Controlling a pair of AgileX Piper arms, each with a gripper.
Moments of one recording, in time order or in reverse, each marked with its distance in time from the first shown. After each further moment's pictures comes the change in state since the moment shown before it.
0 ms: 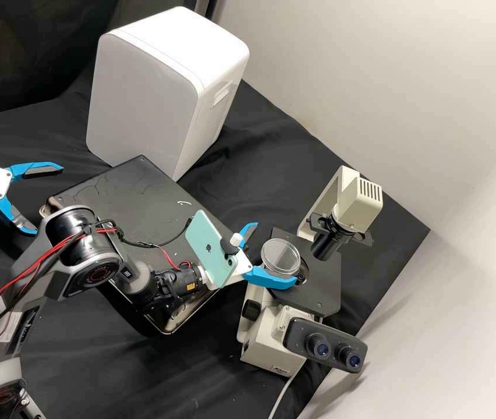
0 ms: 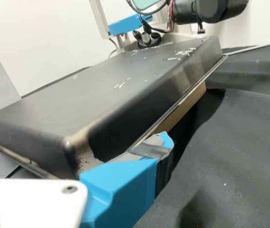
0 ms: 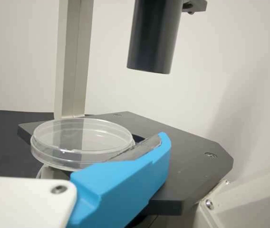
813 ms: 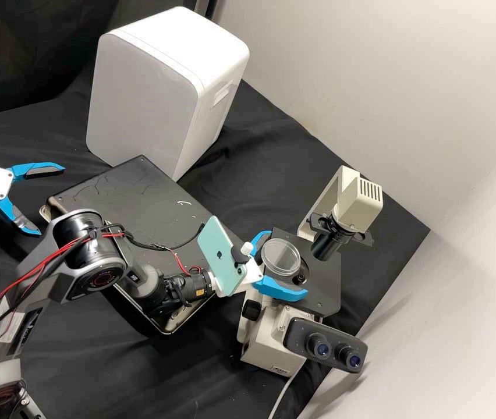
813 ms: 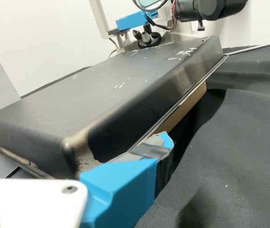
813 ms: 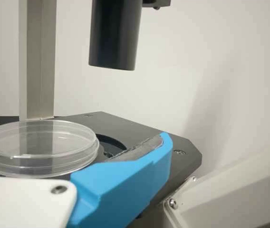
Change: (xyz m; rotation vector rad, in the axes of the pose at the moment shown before) left arm 0.003 0.000 0.000 0.000 0.000 -0.001; right arm 0.013 0.011 0.013 0.026 -0.045 0.029
